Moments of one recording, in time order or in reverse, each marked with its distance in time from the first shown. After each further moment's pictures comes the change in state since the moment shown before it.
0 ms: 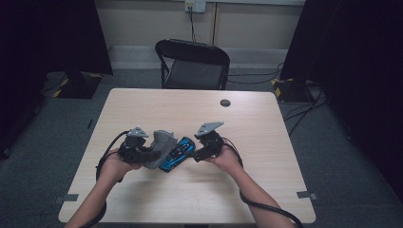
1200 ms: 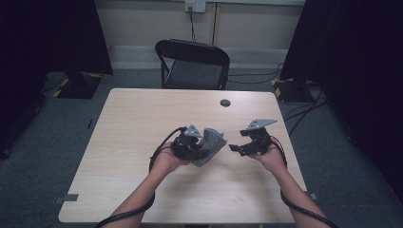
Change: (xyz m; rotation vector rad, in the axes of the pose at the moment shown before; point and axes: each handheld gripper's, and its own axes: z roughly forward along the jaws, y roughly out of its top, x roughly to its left) left arm -0.085 0.066 0.098 -0.027 -0.131 0.210; right arm -0.063 -0.069 -0.115 -0.001 -0.154 0.150
